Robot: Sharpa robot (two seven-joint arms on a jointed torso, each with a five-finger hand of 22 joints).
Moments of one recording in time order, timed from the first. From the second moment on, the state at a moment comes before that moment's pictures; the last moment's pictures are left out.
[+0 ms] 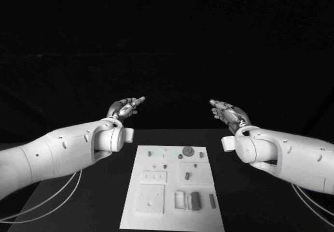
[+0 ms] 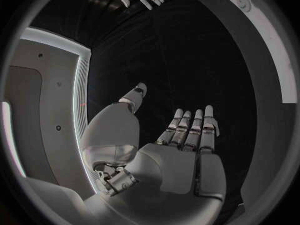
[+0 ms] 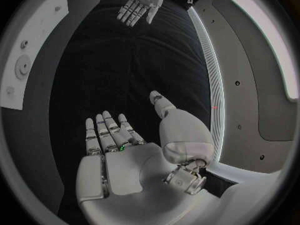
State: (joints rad) left arm 1.26 -0.66 -0.14 1.19 -0.02 -0.57 0.31; left_hand 0.96 -0.13 0.34 -0.07 0.05 0.33 0.14 0.27 0.46 0.44 0.14 0.05 0.05 0.34 0.20 0.17 0.43 0.01 0.42 0.16 0.07 0.71; right arm 1.24 -0.75 -0.15 1.35 -0.01 -0.53 0.36; right_hand 0.82 0.05 0.26 -0.13 0.21 0.25 0.14 0.21 0.31 0.45 0.24 0.05 0.06 0.25 0.22 0.22 0.27 0.01 0.11 0.21 0.06 0.87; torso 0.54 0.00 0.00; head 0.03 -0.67
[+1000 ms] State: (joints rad) left arm 1.32 -0.76 -0.24 1.24 -0.09 -0.28 0.15; left_hand 1.08 -0.07 0.47 -0.27 0.13 0.72 0.19 0.40 0.48 1.02 0.16 0.22 0.12 0.86 0.15 0.39 0.58 0.09 0.84 0.07 0.20 0.73; right arm 1.32 -0.67 -0.23 1.13 -0.71 -0.18 0.08; right_hand 1.04 0.00 0.37 -0.29 0.22 0.63 0.17 0.39 0.43 0.96 0.18 0.19 0.14 0.75 0.16 0.46 0.43 0.14 0.58 0.19 0.16 1.27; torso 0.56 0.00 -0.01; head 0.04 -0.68
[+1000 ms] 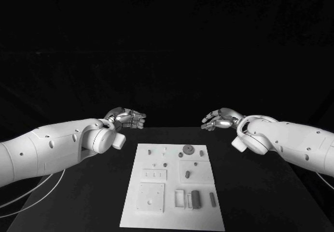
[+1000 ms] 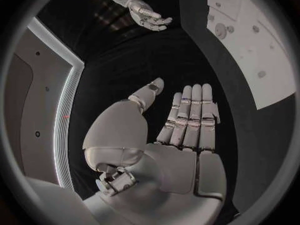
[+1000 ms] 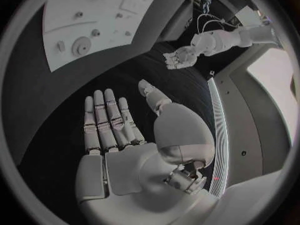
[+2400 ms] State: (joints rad) left arm 1.32 -0.82 -0.24 1.43 -0.09 -0.28 0.17; left_hand 1.09 -0.08 0.46 -0.28 0.11 0.81 0.17 0.39 0.43 1.11 0.13 0.20 0.16 1.00 0.08 0.42 0.72 0.05 0.98 -0.01 0.23 0.75; right arm 1.29 -0.58 -0.23 1.15 -1.36 -0.25 -0.03; right_hand 1.10 -0.02 0.33 -0.29 0.23 0.78 0.16 0.29 0.44 1.21 0.04 1.13 0.89 1.17 -0.06 1.25 0.98 0.25 1.11 0.03 0.72 1.31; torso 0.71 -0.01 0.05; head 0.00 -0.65
